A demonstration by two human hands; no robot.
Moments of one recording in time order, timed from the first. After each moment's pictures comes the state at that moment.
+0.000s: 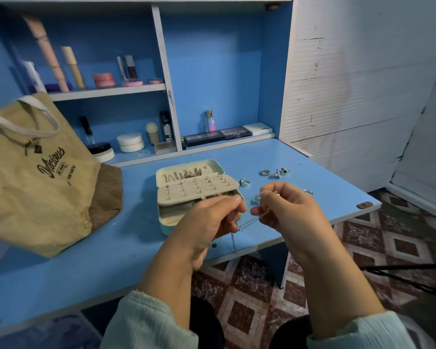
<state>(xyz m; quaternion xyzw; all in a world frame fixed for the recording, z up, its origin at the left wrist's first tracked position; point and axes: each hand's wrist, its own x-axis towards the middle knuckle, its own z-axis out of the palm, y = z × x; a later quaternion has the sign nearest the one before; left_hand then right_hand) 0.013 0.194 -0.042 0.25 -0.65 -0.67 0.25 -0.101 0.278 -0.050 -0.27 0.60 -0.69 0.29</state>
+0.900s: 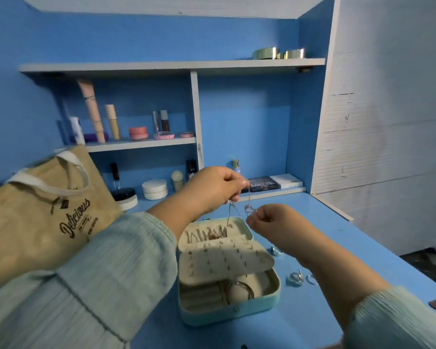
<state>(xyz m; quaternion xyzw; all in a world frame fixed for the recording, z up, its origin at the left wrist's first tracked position) -0.031 0.070 0.059 0.30 -0.84 -0.37 0.25 -0.144 0.167 0.001 -0.47 0.75 -0.42 0.21</state>
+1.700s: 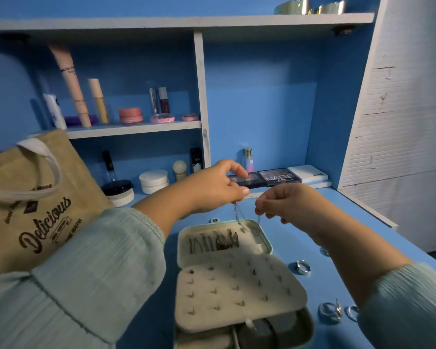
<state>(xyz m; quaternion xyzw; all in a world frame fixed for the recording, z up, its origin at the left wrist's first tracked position) -0.045 0.001 0.041 0.28 -0.88 -0.35 0.14 -0.190 0.093 0.001 -0.47 0.72 -0.43 0.25</state>
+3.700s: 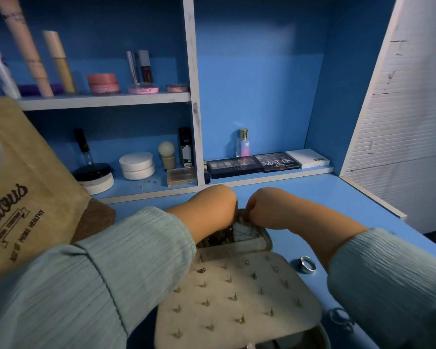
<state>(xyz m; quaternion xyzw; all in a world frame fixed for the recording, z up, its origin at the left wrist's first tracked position) -0.106 -0.052 -0.045 0.34 -0.94 0.02 -0.07 -0.189 0.031 -0.028 -0.53 0.83 -0.04 0.18</state>
